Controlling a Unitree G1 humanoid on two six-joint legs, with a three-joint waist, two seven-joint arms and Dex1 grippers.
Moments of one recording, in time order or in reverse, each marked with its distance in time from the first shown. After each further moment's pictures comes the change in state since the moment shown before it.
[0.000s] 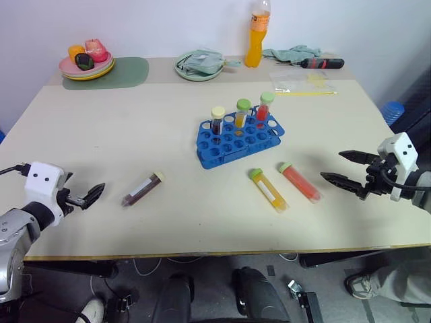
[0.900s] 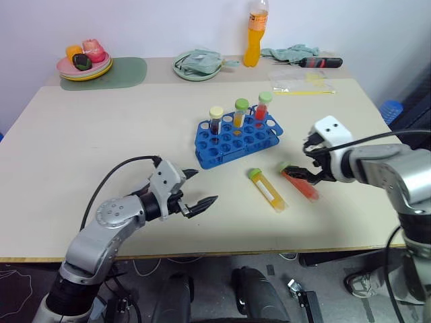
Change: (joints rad) left arm -0.258 -0.188 -0.646 -0.224 -0.034 -0.005 -0.077; right arm -0.524 0.126 0.421 -0.302 -0.016 1.038 -0.465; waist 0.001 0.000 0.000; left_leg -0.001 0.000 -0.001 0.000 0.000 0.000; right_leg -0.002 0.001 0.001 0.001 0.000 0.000
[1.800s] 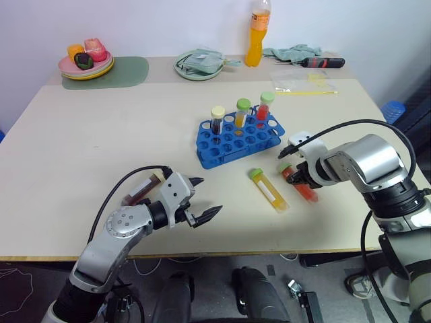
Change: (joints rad) left arm 0.059 -0.014 -0.041 0.001 0.091 -0.073 0.014; right arm -0.134 0.045 0.226 0.225 -0.019 0.098 -0.088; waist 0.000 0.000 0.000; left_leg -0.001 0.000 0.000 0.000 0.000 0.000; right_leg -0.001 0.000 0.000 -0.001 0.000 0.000
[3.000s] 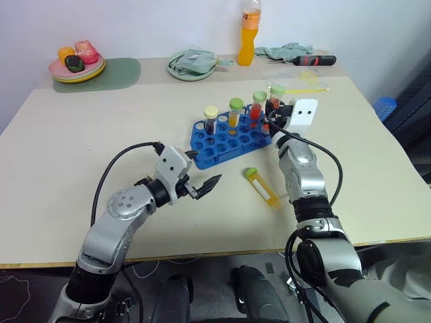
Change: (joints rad) left arm -0.131 -0.094 0.070 0.018 -0.002 0.053 0.114; right arm 0.072 0.654 -0.494 0.638 -0.241 -1.660 -0.369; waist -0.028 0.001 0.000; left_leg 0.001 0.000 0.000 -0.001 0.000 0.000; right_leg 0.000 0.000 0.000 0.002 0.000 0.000
